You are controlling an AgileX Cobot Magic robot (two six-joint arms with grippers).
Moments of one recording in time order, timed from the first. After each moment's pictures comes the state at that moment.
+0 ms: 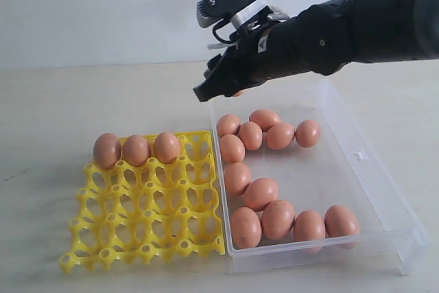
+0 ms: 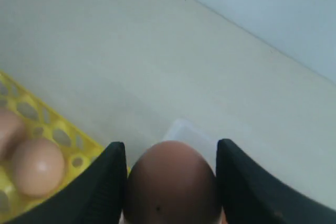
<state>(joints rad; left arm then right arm) 0.05 0.01 0.00 -0.05 0.37 -0.03 0.57 1.82 -1.20 -0.02 0.13 -0.16</state>
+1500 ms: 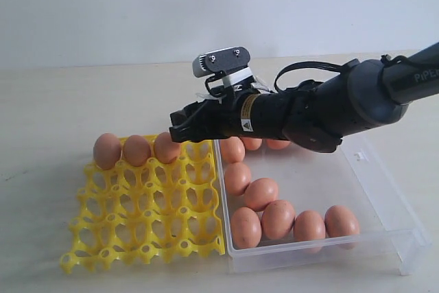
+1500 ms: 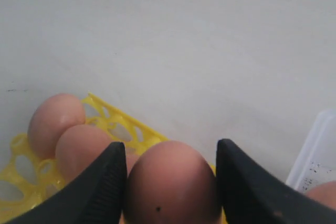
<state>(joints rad) 0.05 0.01 0.00 -0.05 0.37 -0.03 0.57 2.04 -1.08 -0.63 -0.46 0.68</state>
